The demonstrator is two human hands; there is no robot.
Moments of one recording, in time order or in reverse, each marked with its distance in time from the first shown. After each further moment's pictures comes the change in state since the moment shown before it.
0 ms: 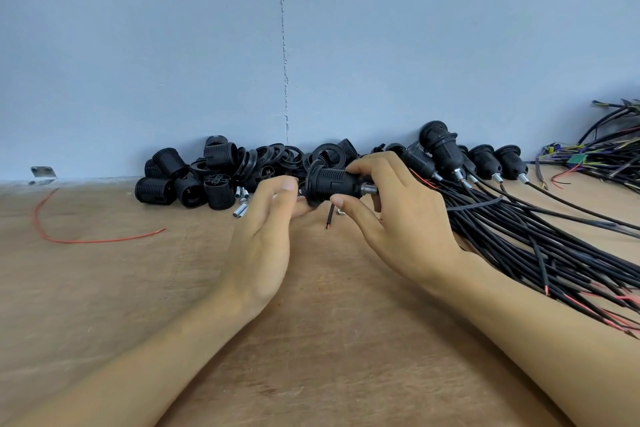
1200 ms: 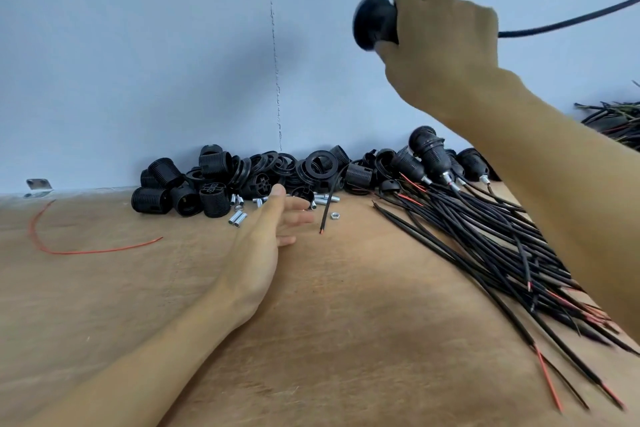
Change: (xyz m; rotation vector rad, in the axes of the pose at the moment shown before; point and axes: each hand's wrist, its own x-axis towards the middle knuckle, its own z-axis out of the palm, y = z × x) left_hand 0.007 0.000 -0.002 0.009 -0.038 -0.165; right_hand 0.146 -0.007 -0.089 -0.713 0.114 0.106
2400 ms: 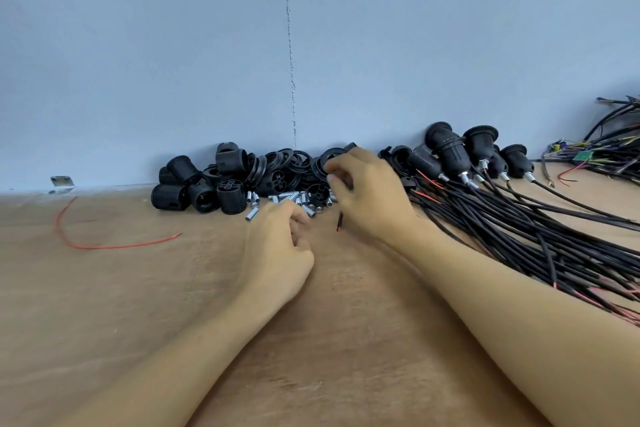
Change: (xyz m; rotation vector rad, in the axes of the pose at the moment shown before) left_hand 0.002 -0.014 -0.007 0.716 0.161 0.196; right_hand -0.114 -0.064 0.110 0.753 -0.144 -0.136
